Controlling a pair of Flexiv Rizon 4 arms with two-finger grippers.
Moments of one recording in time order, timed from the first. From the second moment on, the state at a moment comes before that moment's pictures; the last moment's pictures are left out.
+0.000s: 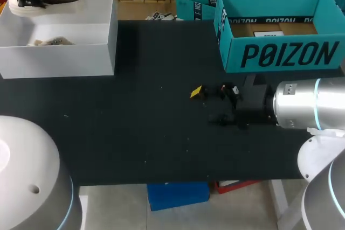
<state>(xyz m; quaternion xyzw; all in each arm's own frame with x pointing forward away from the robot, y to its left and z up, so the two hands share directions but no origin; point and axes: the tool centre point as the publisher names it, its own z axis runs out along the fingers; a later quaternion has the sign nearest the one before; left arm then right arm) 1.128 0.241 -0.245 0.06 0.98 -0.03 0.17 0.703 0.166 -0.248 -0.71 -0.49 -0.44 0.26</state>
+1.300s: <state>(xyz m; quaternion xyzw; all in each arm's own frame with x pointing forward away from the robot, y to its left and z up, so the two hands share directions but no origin) 1.160 0.244 -0.369 -0.01 0.99 0.02 0.16 0.703 0.166 -0.248 -0.71 -0.49 -0.44 0.26</state>
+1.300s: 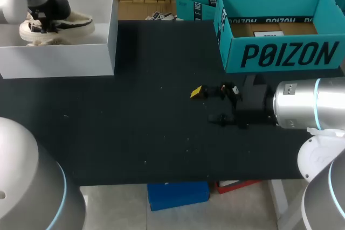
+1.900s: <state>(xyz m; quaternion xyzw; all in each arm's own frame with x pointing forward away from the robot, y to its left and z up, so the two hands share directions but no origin) 1.173 0.238 -0.392 0.00 0.99 0.03 0.15 0.703 0.166 -0.248 -0.71 -0.49 -0.44 0.26</state>
